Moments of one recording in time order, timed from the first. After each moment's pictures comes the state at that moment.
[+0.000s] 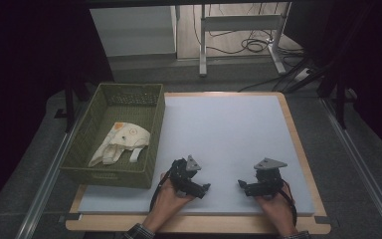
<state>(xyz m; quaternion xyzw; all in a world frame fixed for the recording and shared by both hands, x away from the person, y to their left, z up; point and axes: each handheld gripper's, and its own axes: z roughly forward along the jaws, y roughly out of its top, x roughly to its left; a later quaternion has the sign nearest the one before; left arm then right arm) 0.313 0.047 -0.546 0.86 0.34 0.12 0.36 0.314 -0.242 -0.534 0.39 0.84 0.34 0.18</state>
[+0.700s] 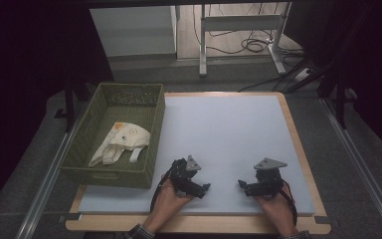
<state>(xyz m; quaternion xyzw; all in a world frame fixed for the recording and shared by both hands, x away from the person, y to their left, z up) 0.313 0.047 -0.545 0.86 0.34 0.12 0.36 0.314 -0.242 -0.534 0.39 0.84 0.34 0.18</state>
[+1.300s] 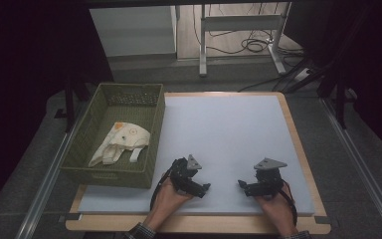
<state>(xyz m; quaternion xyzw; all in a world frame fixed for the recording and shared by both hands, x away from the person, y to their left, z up) 0.316 0.045 -0.542 0.87 0.34 0.11 0.35 0.314 -0.242 -0.534 0.39 0.84 0.34 0.18</state>
